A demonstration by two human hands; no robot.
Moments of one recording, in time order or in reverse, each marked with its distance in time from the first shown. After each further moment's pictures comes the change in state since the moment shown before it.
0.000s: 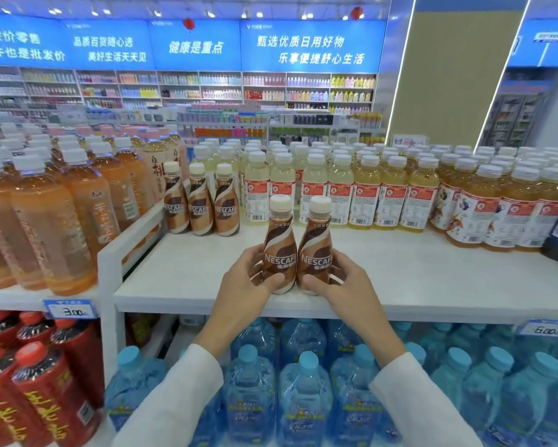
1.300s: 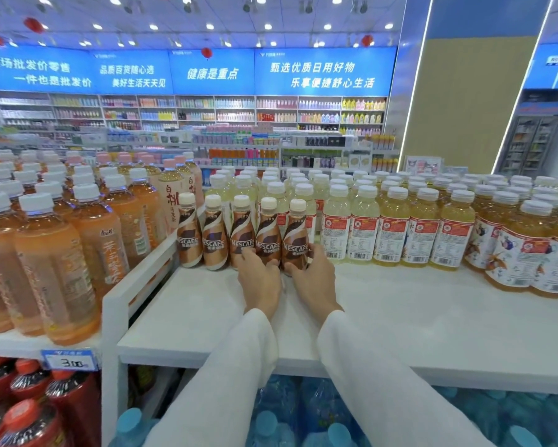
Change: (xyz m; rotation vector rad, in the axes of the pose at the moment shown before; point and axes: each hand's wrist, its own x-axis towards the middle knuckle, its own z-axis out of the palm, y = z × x) left_hand 0.144 -0.025 0.018 0.196 0.499 -0.140; right_hand 0.157 0.016 0.100 -0.073 0.190 -0.023
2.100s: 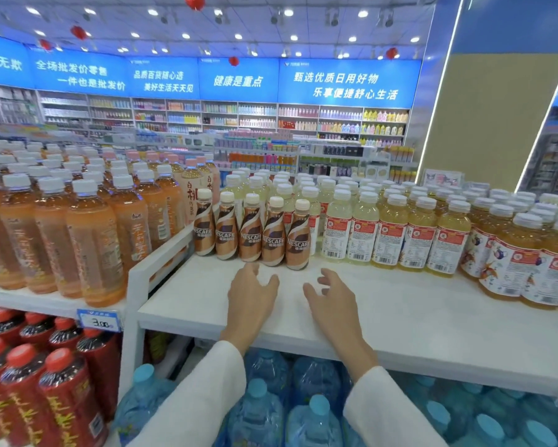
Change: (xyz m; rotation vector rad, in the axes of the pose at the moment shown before) left_hand -0.070 -0.008 -0.059 0.148 -0.093 0.056; right_hand -0.091 -0.015 -0.073 -0.168 -0.140 -0.001
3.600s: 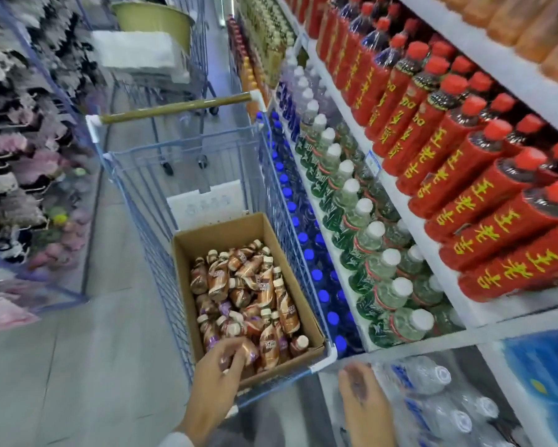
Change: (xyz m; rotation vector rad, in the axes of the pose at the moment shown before) left_hand -0.491 -0.381 -0.299 -0.176 0.698 -1.044; right_hand -0.437 0.063 0.307 -0.206 -1.057 0.079
